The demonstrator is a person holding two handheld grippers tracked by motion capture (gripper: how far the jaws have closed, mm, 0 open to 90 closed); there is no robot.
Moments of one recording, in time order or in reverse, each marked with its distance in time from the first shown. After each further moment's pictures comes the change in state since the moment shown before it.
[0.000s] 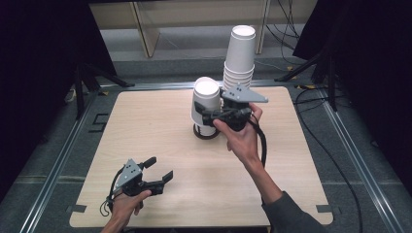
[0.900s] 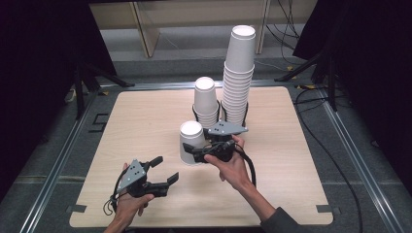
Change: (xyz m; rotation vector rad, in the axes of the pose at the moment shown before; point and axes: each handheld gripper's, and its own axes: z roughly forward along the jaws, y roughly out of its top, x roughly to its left) left arm -0.012 0.004 0.005 -0.054 -0.086 0.032; right arm 0.028 -0.086 0.021 0.146 0.236 0.089
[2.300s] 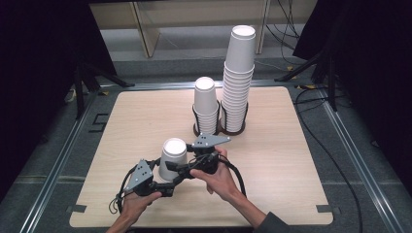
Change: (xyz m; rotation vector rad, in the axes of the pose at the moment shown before) left arm -0.009 0.000 0.013 0.014 -0.005 0.073; right arm 0.033 -0.017 0.025 0.043 0.219 0.045
